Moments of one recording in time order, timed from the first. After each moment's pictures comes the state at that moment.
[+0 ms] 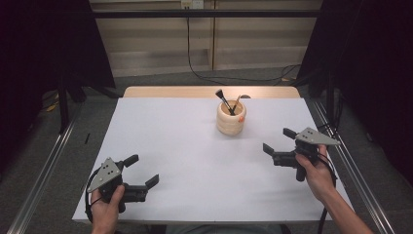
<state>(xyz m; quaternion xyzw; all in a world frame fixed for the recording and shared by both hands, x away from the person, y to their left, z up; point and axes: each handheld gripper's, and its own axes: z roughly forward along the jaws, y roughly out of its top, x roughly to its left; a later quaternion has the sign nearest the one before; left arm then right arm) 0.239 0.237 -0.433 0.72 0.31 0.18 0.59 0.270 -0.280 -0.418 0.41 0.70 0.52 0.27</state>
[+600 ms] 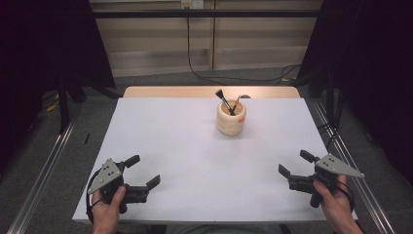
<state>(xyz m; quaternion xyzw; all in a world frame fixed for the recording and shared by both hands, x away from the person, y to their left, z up) 0.237 0.234 -0.433 0.72 0.31 0.18 0.60 0.203 -0.305 -0.437 0.45 0.67 0.52 0.29</state>
